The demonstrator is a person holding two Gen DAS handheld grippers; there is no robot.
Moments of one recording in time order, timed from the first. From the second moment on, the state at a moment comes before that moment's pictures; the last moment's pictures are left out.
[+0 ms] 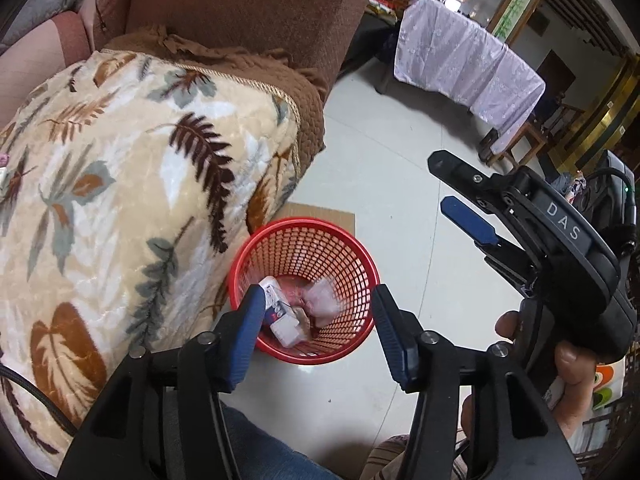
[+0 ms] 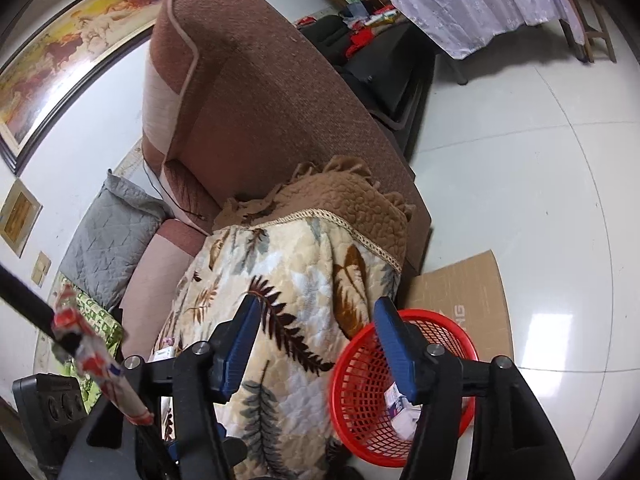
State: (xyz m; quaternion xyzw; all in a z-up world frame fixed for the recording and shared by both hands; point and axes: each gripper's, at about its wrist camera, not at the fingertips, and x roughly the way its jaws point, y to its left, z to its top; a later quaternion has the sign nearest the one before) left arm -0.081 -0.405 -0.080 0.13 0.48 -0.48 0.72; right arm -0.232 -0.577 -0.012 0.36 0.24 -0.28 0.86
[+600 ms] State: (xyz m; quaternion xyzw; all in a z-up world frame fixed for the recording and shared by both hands) left arm -0.064 -0.204 0.017 0.05 0.36 -0.33 0.87; right arm -0.157 -0.423 0.044 0.26 0.25 -0.09 0.93
